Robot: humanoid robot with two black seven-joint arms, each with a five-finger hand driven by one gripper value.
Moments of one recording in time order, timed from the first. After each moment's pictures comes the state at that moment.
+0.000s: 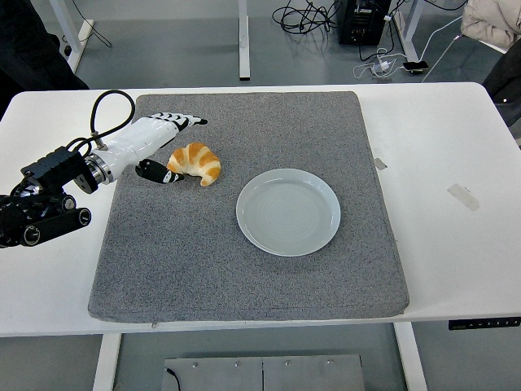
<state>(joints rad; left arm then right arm) -1.12 0.40 0.28 -0.86 1.02 0.52 -0.40 -0.10 0.00 0.10 0.17 -0.08 -0.05 0.23</state>
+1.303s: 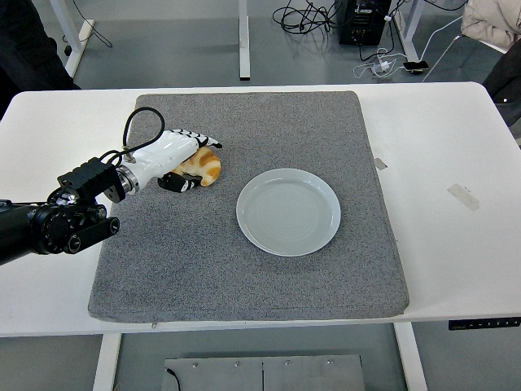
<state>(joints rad) -1.08 0.21 0.35 -0.62 1.01 0.52 -0.40 -0.10 0.00 0.10 0.17 -0.08 -0.05 0.23</state>
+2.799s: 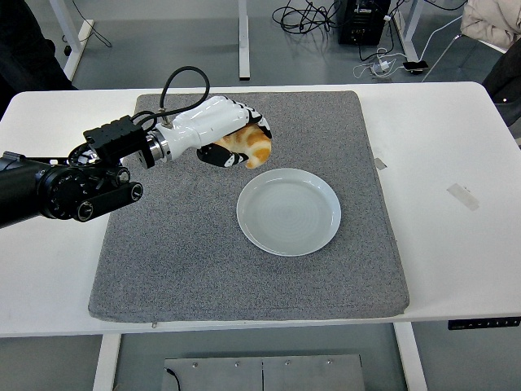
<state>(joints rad) -1.25 0.21 0.30 -0.80 1.10 0.48 -0.51 -0.10 0.00 0.10 0.17 -0.08 -0.05 0.23</state>
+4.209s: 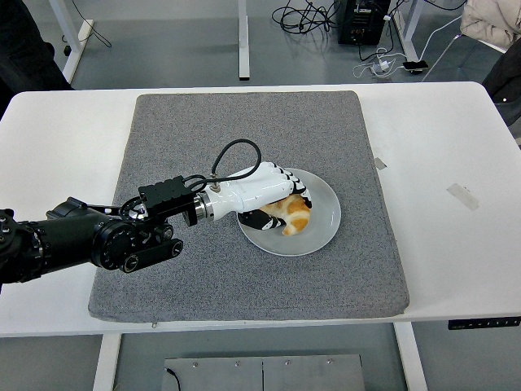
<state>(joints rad) -1.12 0.03 0.38 -0.73 1.16 0.57 -0.55 -0.10 0.00 0.10 0.17 -0.08 -0.05 0.23</state>
